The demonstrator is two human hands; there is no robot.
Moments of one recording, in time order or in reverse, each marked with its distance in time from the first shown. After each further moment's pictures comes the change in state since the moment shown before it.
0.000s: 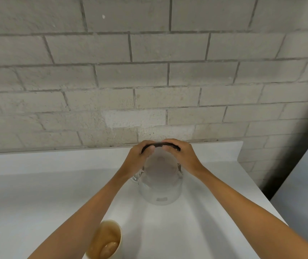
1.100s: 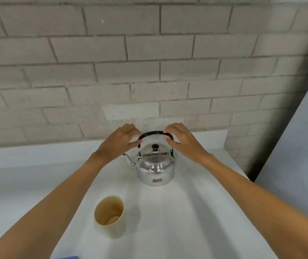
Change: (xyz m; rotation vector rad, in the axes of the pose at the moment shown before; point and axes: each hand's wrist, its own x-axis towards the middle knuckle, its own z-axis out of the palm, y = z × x) left_hand -0.034 0.042 -0.058 0.903 -0.079 0.440; right_hand -0.038 -0.042 -0.031 -0.593 -0.085 -0.288
